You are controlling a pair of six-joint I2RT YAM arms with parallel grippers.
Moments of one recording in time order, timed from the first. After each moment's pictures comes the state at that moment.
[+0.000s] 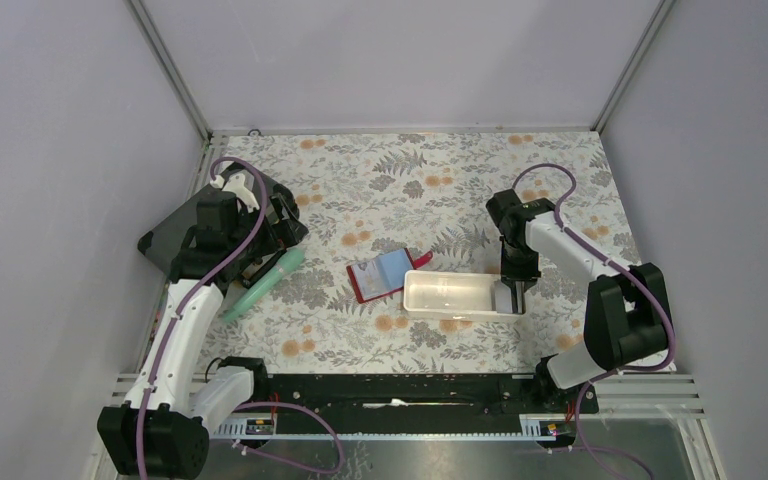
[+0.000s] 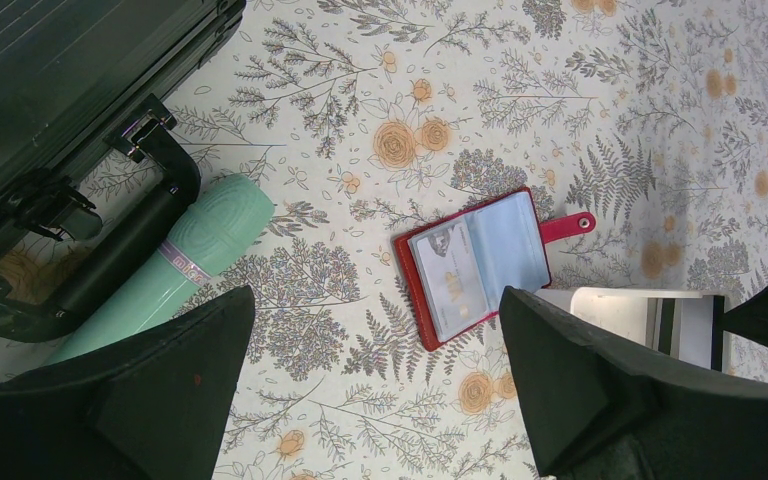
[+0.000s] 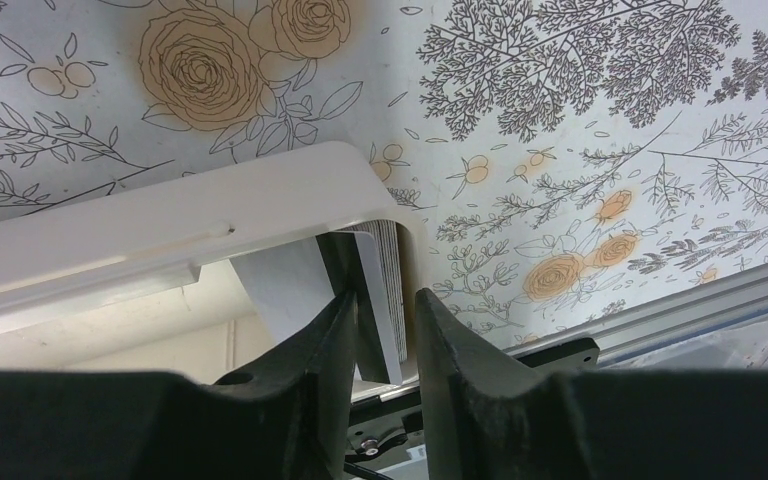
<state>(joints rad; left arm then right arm) -0.06 0.95 0.89 -0.57 0.24 -0.42 0.32 1.52 1.04 -1.06 0.28 0.48</state>
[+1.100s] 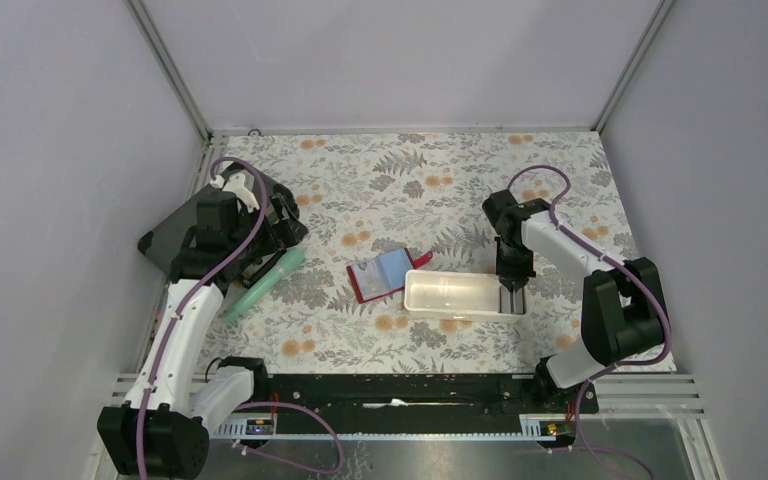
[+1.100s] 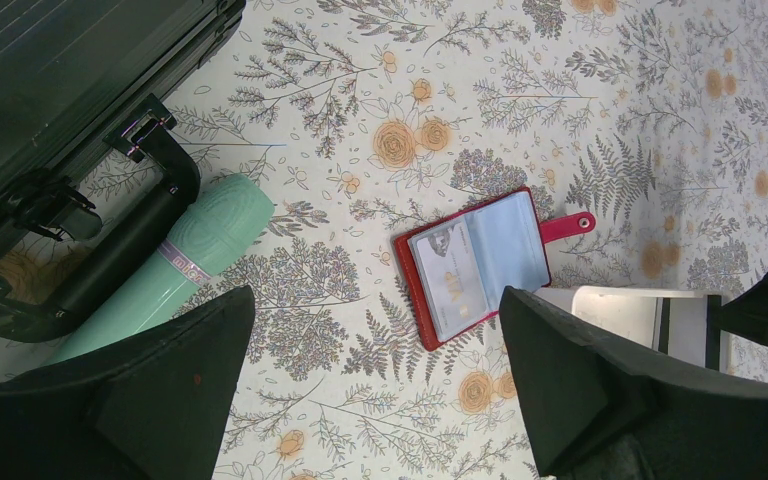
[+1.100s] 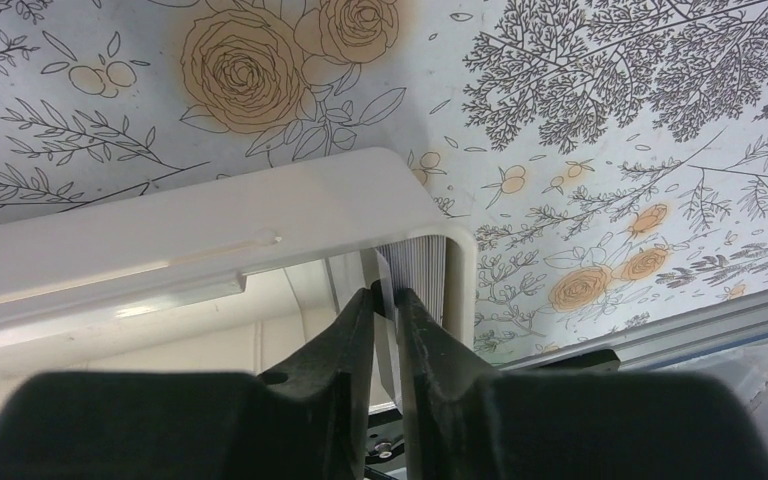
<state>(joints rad) -0.06 0.95 0.89 -0.57 0.24 -0.42 0.33 1.55 1.04 -1.03 0.24 0.48</state>
